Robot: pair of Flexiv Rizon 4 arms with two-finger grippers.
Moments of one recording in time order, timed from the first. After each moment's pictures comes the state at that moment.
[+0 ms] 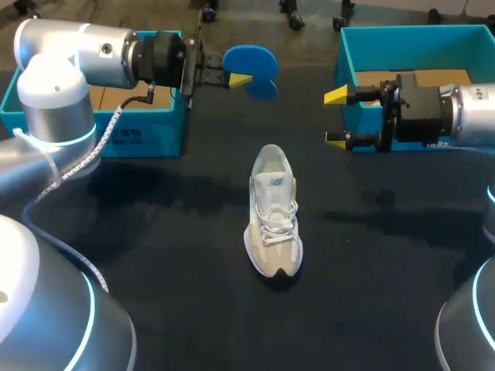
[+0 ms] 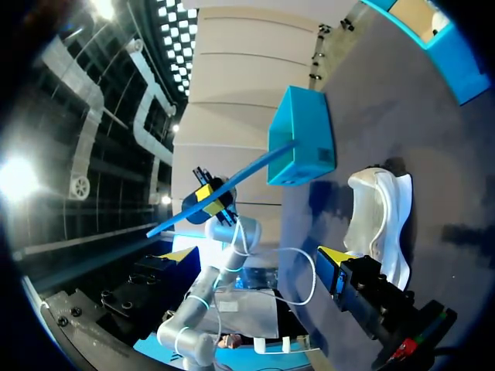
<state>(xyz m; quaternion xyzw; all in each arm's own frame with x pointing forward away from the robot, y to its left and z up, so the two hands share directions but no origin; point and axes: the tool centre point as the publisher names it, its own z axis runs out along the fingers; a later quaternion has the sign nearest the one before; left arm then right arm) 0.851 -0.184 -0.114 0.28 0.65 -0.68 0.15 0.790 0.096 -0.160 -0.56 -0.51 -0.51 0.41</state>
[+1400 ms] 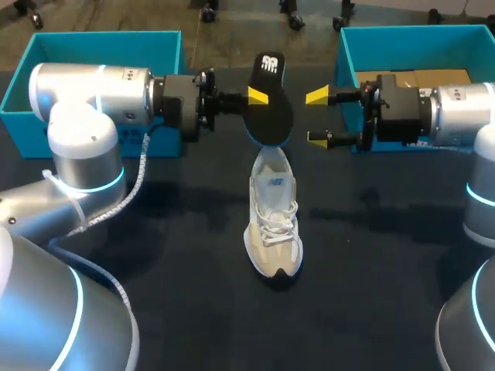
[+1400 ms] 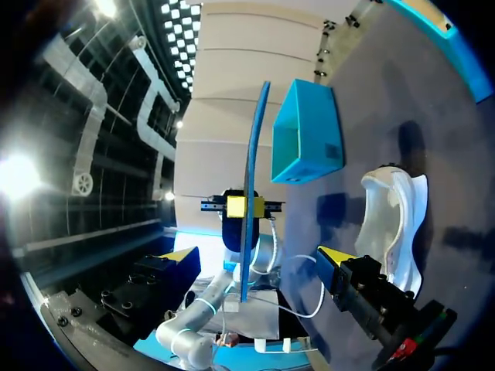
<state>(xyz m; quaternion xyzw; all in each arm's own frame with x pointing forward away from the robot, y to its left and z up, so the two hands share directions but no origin) 0.854 -0.212 -0.164 0.53 0.50 -0.48 0.49 0.797 0.127 -0.164 -0.55 -0.51 -0.52 0.42</state>
